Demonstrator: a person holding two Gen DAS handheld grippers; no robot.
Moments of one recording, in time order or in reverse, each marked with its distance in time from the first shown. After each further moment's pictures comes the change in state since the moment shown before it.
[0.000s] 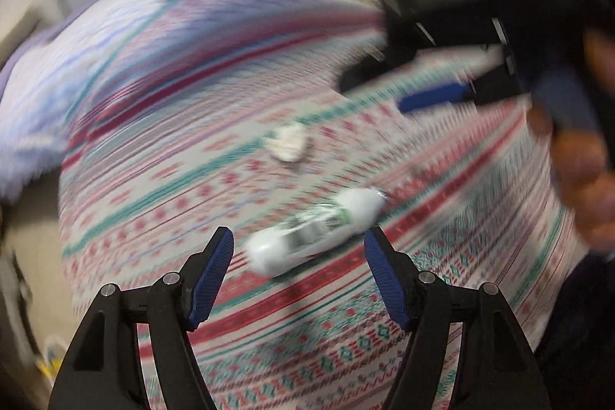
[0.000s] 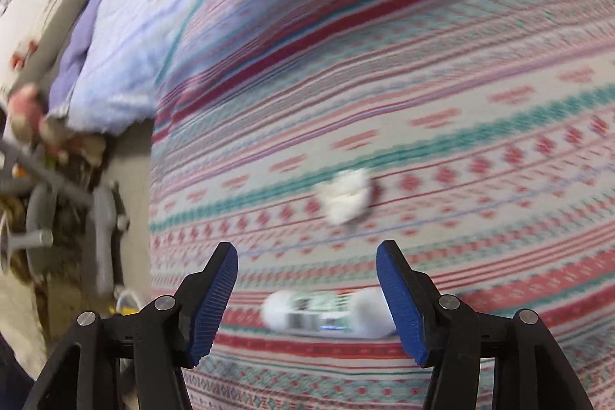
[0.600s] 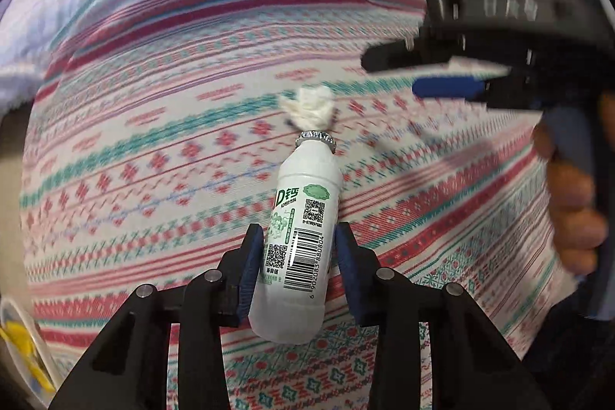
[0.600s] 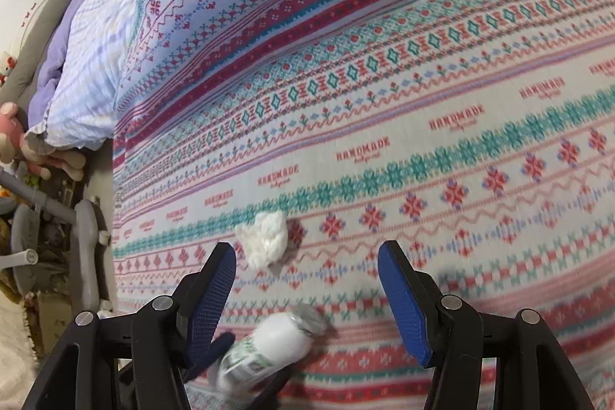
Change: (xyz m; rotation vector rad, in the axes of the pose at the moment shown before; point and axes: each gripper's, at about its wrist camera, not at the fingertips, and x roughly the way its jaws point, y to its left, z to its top) left arm 0.032 0.057 -0.005 -0.278 0.107 -0.090; right arm 0.018 -0.045 0.030 0.011 -0.001 -0.046
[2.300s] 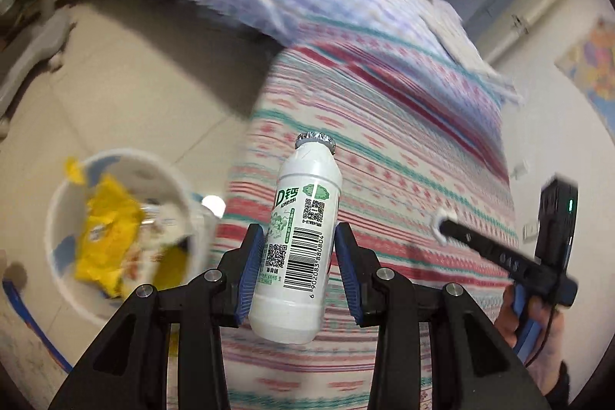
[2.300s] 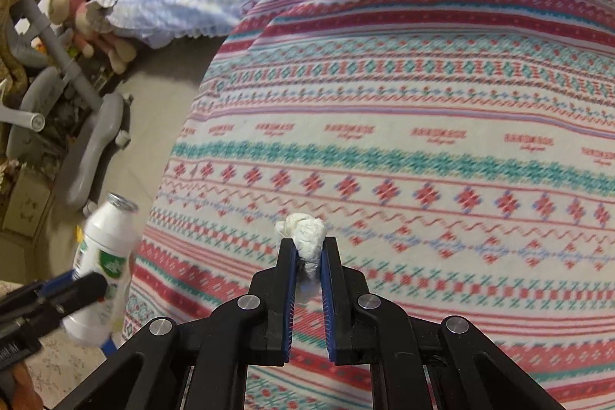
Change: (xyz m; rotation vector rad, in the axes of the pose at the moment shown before) left arm -0.138 0.233 -0.134 -0.620 -0.249 0.017; right arm 0.066 0.157 -0.083 -0.426 0.017 0.036
